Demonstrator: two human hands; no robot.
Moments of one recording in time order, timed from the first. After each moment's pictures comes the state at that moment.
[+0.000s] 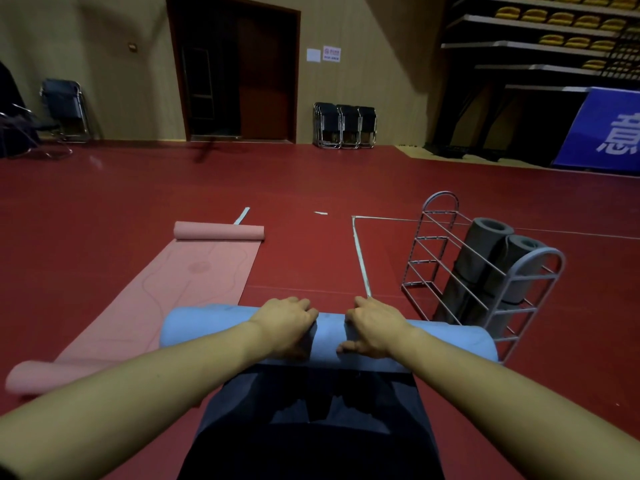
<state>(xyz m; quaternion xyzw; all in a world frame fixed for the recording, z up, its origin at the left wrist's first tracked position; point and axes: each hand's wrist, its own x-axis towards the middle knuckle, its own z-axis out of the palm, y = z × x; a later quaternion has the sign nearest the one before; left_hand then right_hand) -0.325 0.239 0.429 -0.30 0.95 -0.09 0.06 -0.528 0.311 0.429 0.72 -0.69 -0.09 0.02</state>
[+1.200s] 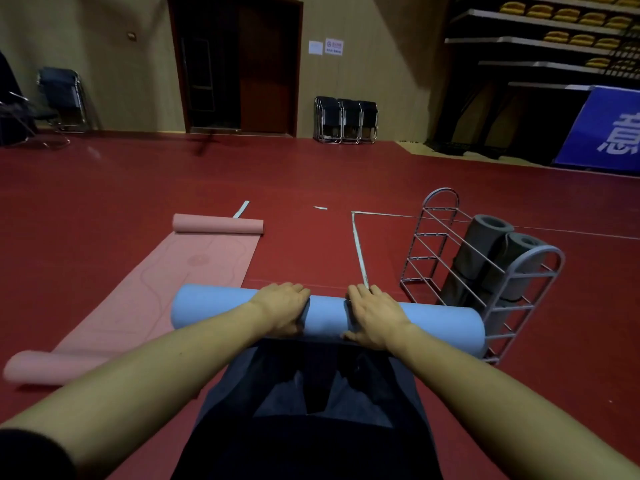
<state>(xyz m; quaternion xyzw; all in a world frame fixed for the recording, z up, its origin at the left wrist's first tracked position) -0.333 0.207 0.419 -0.33 0.94 -0.06 0.05 -0.538 0.301 0.409 0.71 -0.69 -0.06 0.10</state>
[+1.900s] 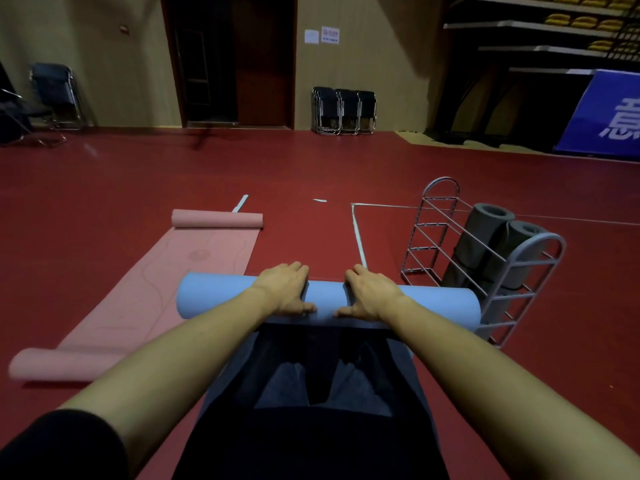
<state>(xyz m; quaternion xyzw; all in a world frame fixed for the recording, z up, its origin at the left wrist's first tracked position) -0.344 0.183 0.418 -0.38 0.92 -0.03 0.01 -0.544 0.271 0.420 0.69 -0.72 -0.04 0.03</state>
